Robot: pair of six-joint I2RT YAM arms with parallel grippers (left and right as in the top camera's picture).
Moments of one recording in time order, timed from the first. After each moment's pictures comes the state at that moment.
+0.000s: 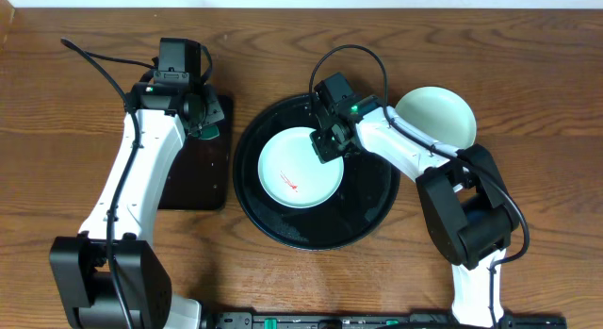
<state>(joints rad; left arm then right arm) -0.06 1.64 1.35 -0.84 -0.11 -0.44 0.55 2.12 1.48 -0.64 -0.16 0.13</state>
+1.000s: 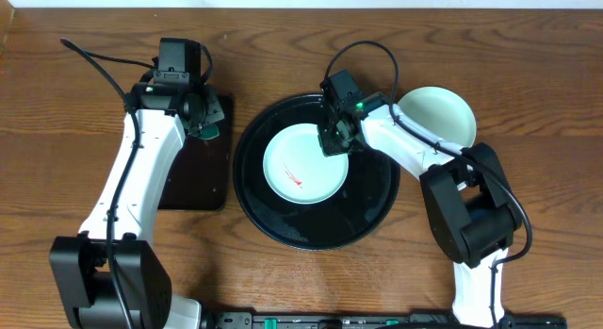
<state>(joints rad) -0.06 1.64 1.35 -0.84 -0.11 -0.44 0.52 2.12 1.48 -0.64 -0.10 0.31</state>
